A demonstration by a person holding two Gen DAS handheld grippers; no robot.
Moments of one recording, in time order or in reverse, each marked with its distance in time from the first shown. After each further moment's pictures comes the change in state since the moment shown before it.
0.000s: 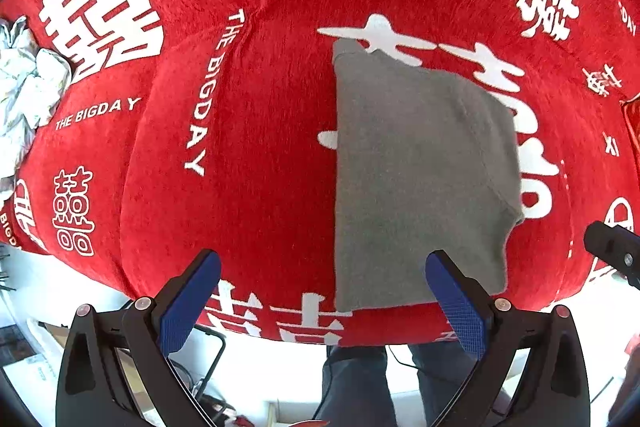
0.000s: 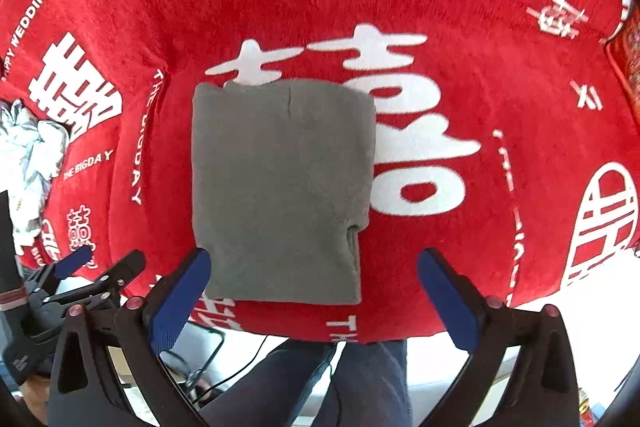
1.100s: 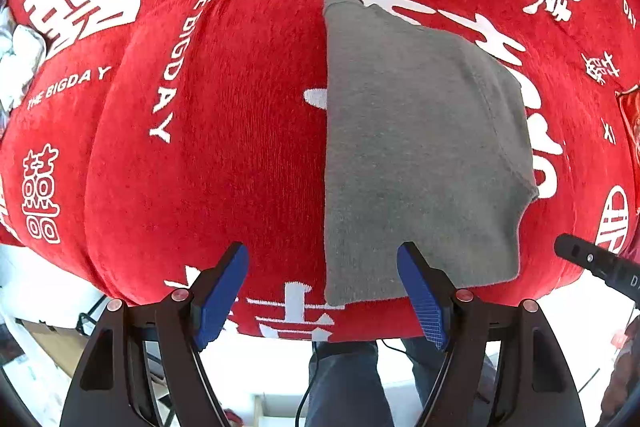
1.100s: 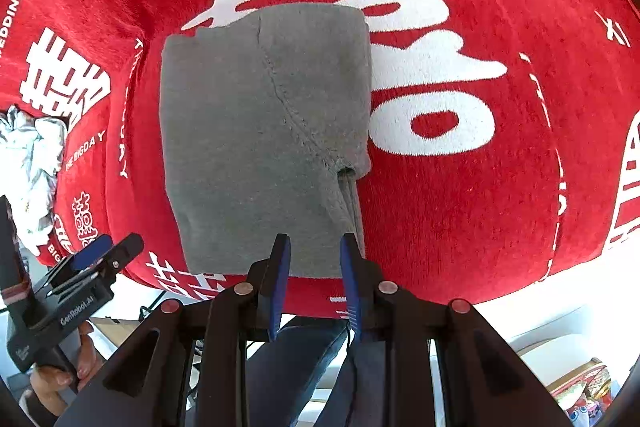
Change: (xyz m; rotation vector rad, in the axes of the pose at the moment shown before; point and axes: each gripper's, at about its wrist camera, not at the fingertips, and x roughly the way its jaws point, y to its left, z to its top) left arm 0.052 0.003 -0.019 0.003 0.065 -0.063; right arm 0.068 -0.031 -0.026 0.087 0.167 0.126
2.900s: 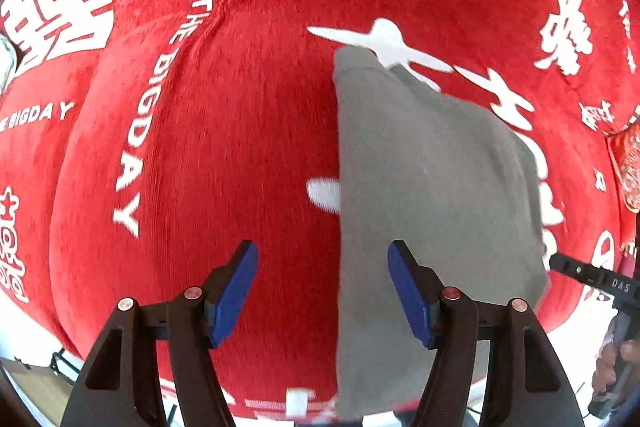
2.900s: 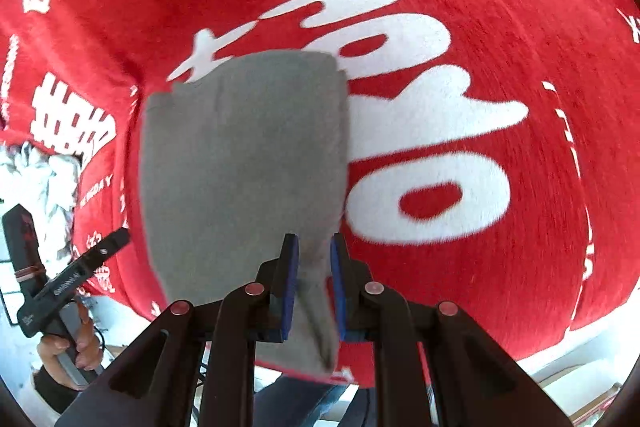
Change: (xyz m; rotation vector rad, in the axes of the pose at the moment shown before) left arm 0.043 0.029 0.060 -0.021 -0.103 -0.122; right arm 0.022 -0.027 0.042 0.017 -0.090 0.118
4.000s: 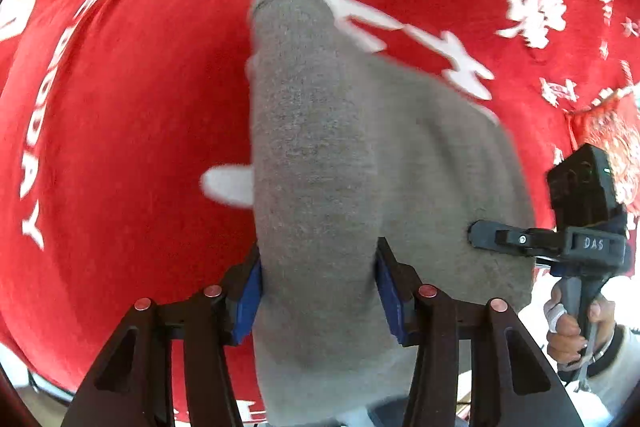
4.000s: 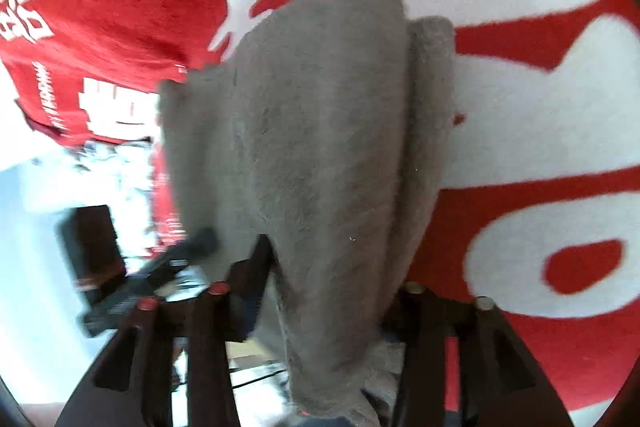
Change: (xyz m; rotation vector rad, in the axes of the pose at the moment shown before) left arm 0.052 -0.023 0.024 0.006 0.145 -0.227; right arm 0.074 -0.014 0.058 0.074 0.209 0.324
